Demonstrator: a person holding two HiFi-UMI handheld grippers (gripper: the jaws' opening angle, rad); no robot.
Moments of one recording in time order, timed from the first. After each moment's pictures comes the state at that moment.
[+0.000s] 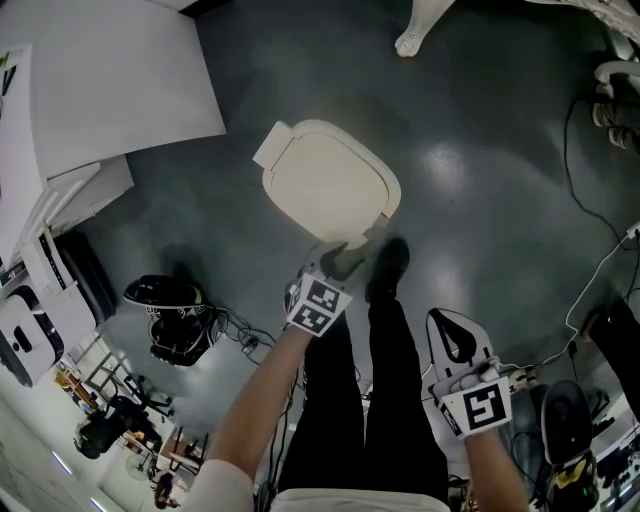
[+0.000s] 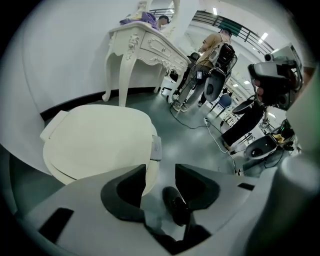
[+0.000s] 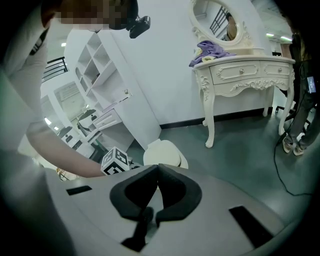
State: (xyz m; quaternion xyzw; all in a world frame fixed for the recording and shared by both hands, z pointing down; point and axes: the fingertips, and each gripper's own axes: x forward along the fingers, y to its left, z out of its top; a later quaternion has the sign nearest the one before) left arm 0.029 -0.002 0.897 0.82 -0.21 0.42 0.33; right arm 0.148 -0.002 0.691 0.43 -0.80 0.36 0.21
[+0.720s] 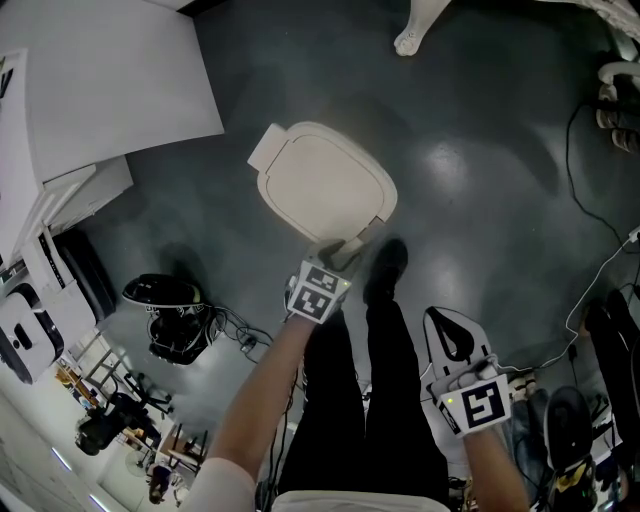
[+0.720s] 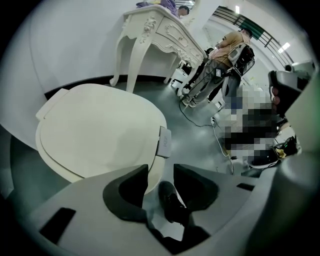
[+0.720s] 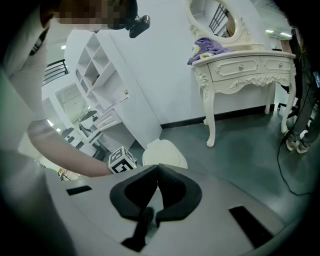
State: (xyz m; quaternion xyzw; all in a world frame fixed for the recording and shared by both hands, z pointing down) left arm 0.033 -0.009 0.926 0.77 -0.22 0.45 0.39; right arm 0.159 -0.009 0.705 0.42 -0.81 0.37 0.20
